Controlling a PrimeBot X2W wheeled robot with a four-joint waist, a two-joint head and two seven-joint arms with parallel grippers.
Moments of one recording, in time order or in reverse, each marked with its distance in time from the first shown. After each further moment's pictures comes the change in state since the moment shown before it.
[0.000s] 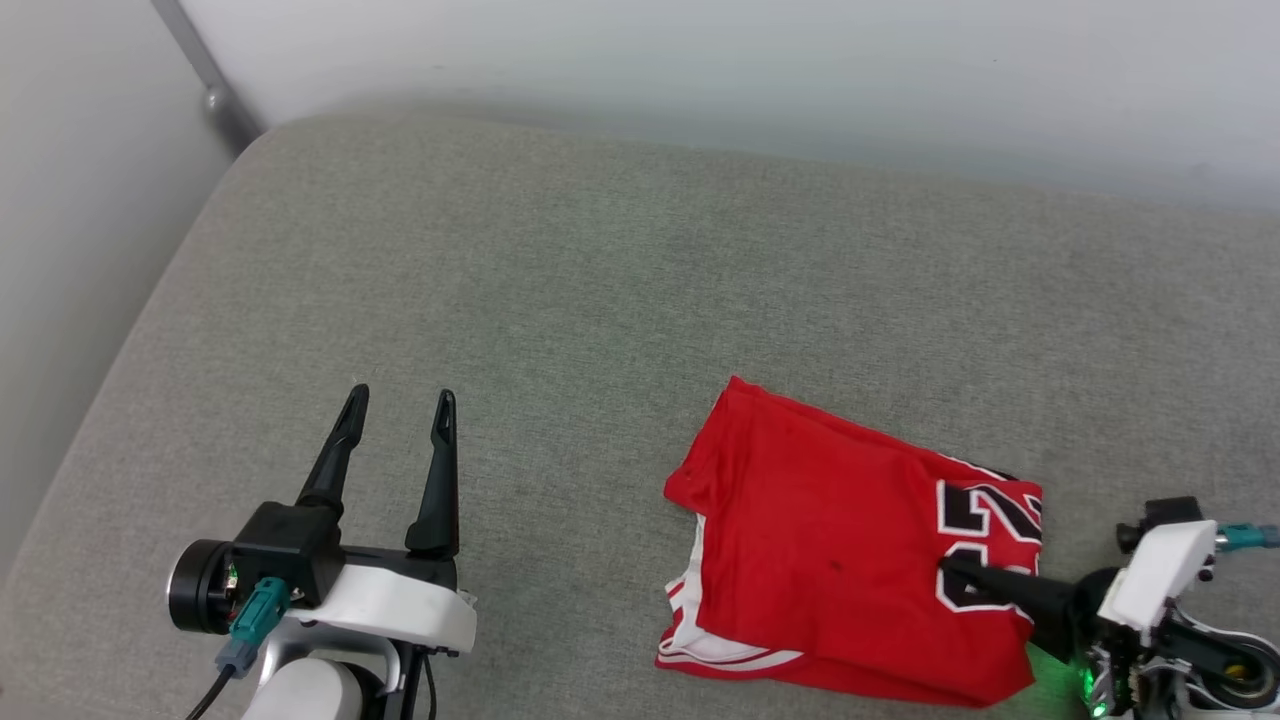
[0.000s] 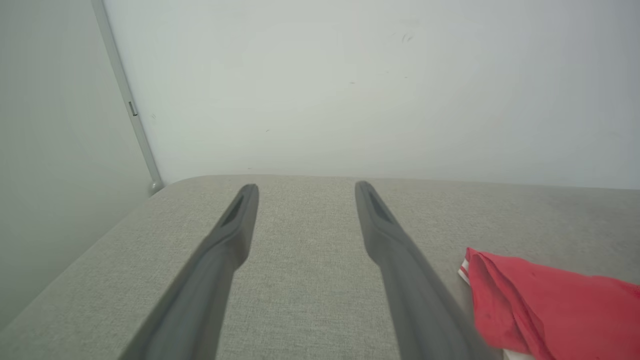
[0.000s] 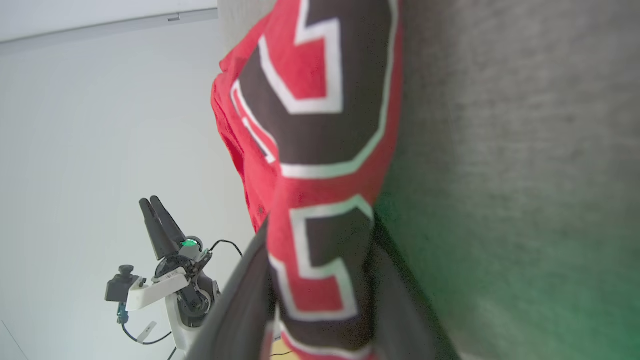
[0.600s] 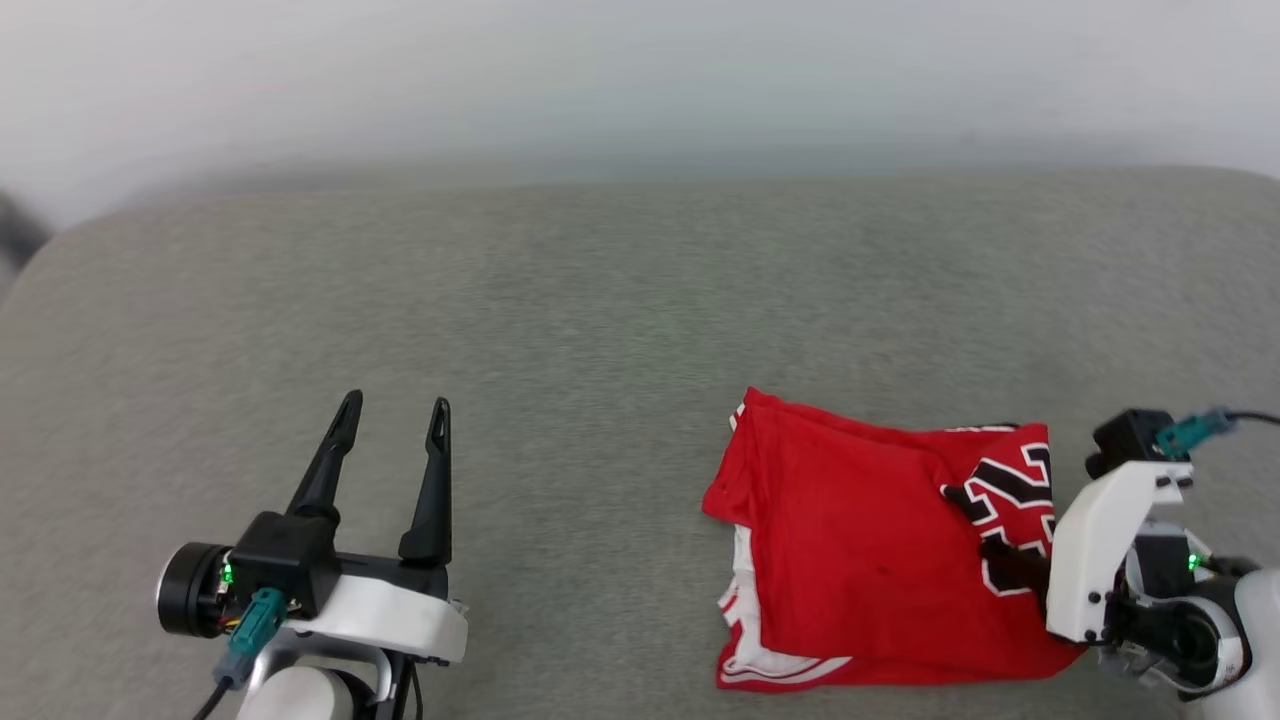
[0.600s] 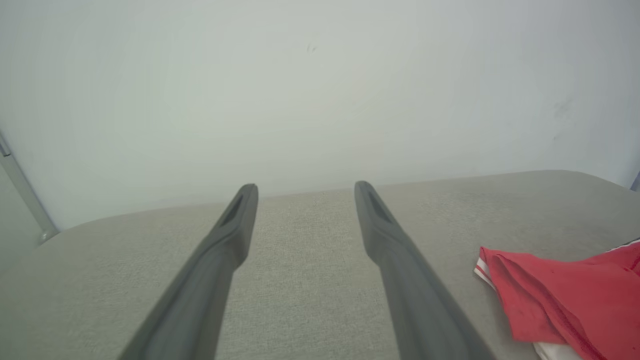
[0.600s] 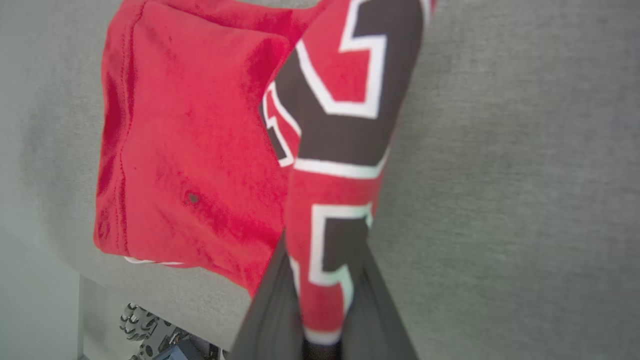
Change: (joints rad) left arm 0.017 0.008 0.012 0.000 0.040 -0.019 -0.003; right arm 0.046 -0.200 0.421 -0.295 -0.493 0.000 -0.244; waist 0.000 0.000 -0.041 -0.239
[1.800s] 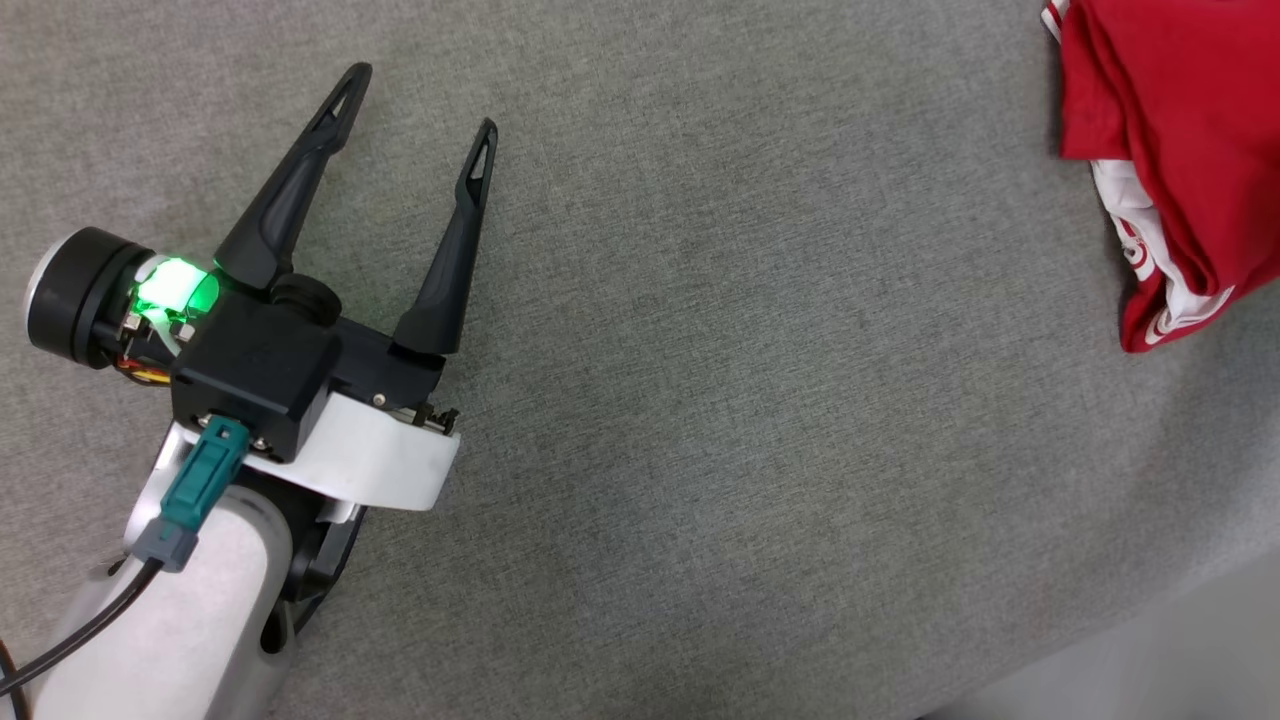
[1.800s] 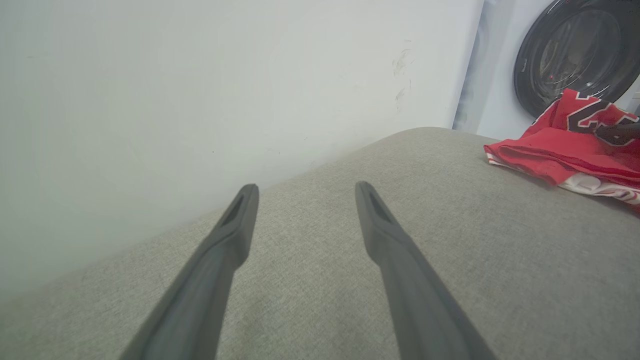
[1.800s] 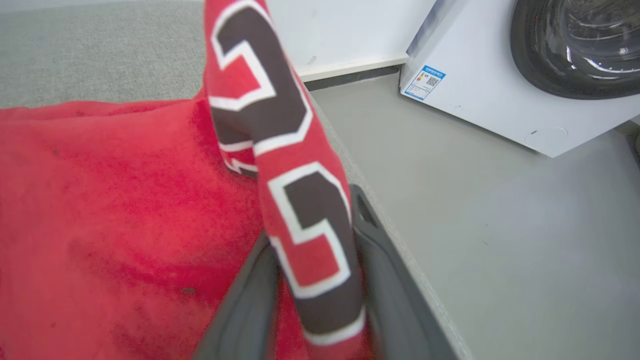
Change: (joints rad) left arm -0.366 0.160 -0.054 -0.335 0.154 -0.074 0.269; right arm -0.632 -0.126 -0.265 0.617 -0.455 0.000 -0.872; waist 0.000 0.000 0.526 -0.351
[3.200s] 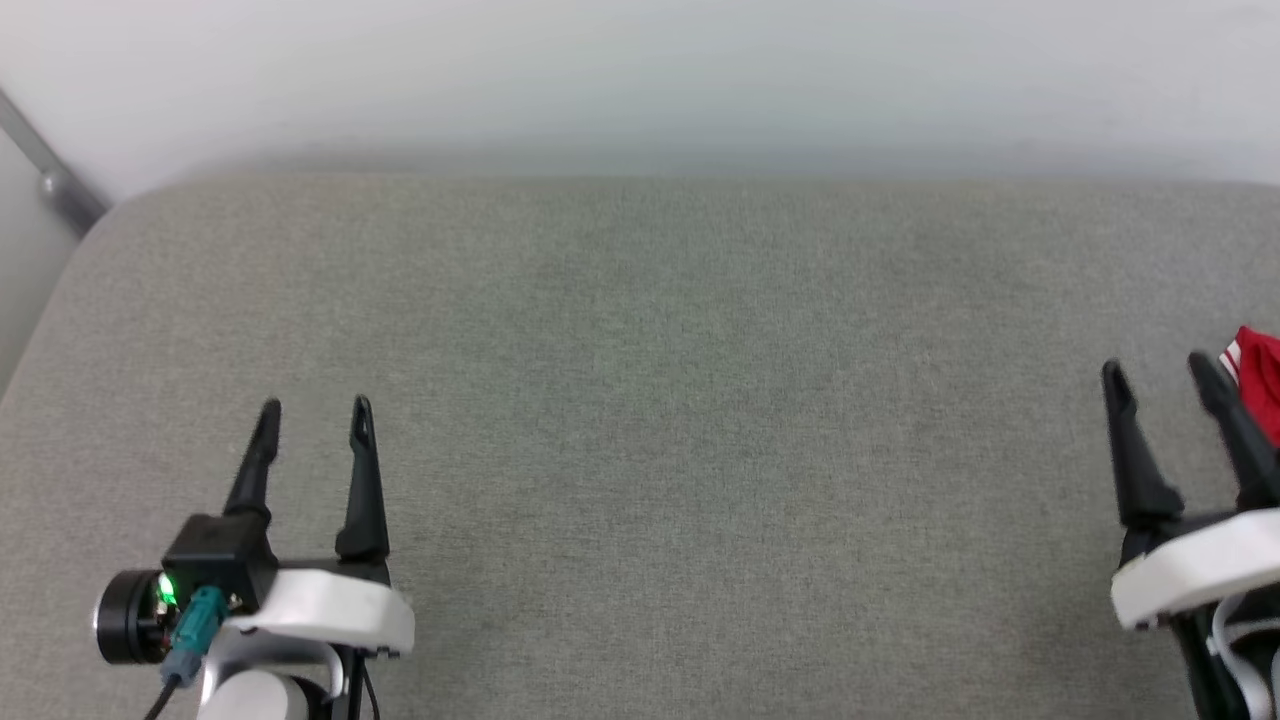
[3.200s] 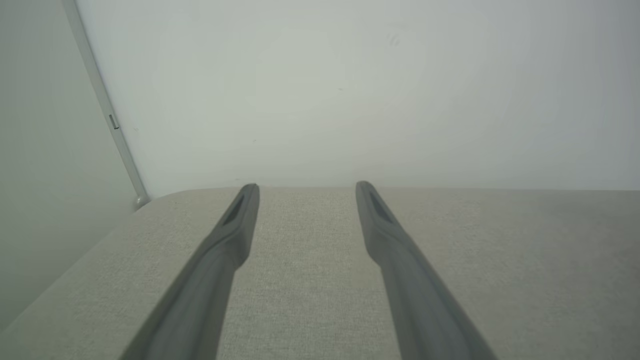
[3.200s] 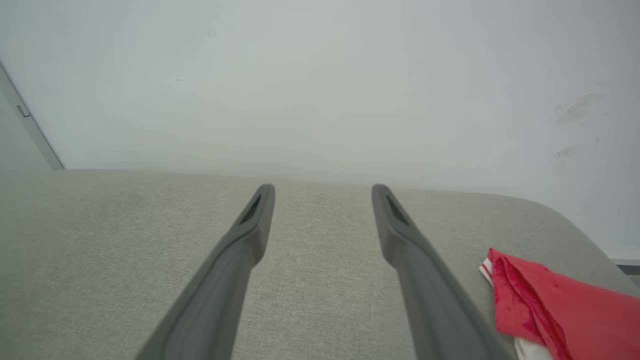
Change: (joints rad) left arm 0.370 -0.137 0.124 0.335 -0.192 0.140 -0.264; right arm 0.747 0.165 0.128 -0.868 0.055 0.000 -0.007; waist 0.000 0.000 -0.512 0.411
